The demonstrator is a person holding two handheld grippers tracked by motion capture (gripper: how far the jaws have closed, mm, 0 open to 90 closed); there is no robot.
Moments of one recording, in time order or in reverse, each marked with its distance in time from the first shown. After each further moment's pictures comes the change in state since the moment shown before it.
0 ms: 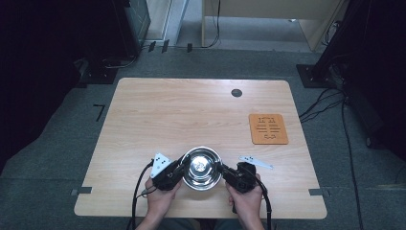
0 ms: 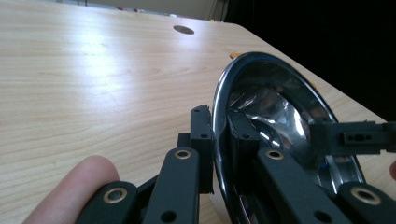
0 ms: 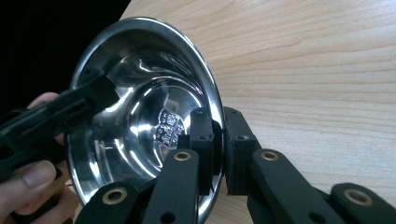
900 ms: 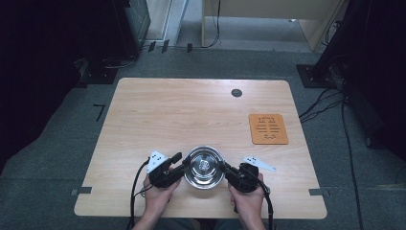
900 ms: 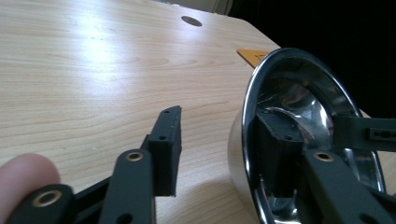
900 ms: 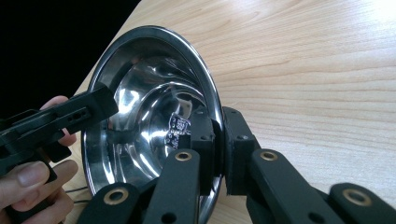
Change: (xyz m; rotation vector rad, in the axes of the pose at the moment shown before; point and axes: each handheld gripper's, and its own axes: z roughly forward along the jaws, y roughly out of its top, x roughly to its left) left arm 0.012 0.003 -0.001 0.024 0.010 -0.075; right arm 0.001 0.000 -0.007 -0.057 -0.017 -0.041
